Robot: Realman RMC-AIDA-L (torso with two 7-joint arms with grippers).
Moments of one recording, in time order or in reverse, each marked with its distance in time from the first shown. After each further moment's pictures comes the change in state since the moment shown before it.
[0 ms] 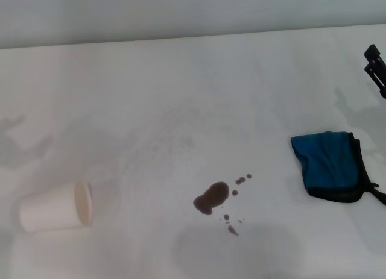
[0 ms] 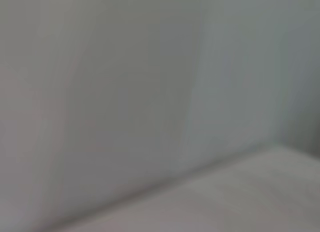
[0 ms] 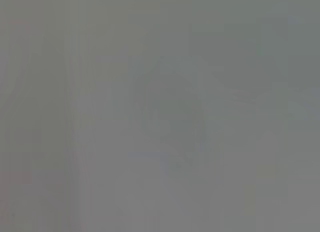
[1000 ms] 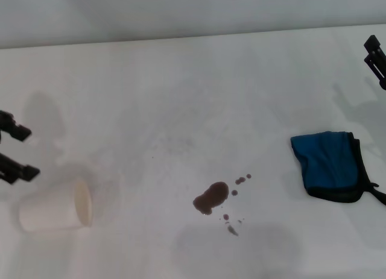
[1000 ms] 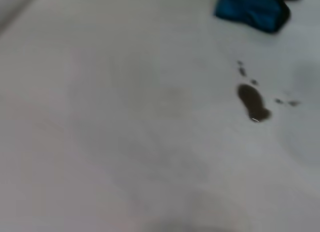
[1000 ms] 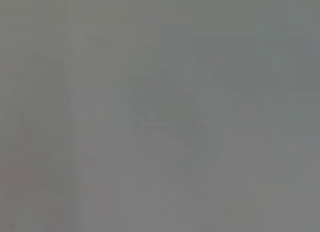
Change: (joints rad) left arm -0.568 -0.080 0.004 -0.227 1.027 0.060 0.154; right arm 0.021 -0.002 0.009 -0.005 0.004 0.003 0.002
